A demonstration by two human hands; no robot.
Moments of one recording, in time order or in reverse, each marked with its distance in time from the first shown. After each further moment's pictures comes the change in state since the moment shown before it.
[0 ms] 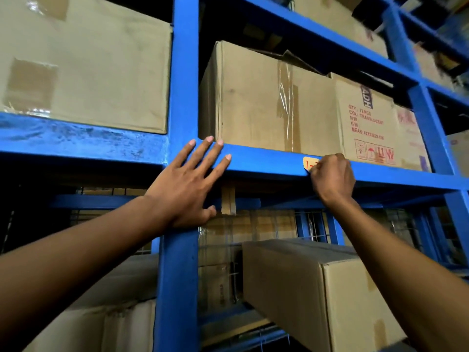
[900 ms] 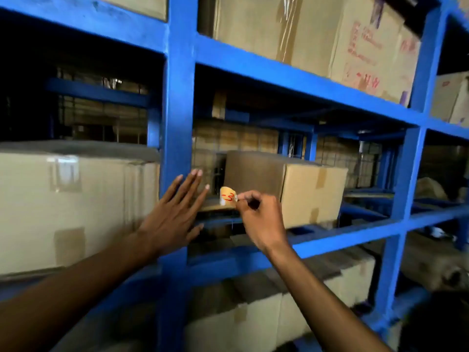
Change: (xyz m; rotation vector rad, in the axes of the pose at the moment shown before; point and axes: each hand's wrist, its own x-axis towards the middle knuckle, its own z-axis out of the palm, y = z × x) left_hand -0.189 0.148 -0.028 -0.319 -0.240 0.004; right_hand -0.272 -0.005 -0.101 0.633 -0.625 0.188
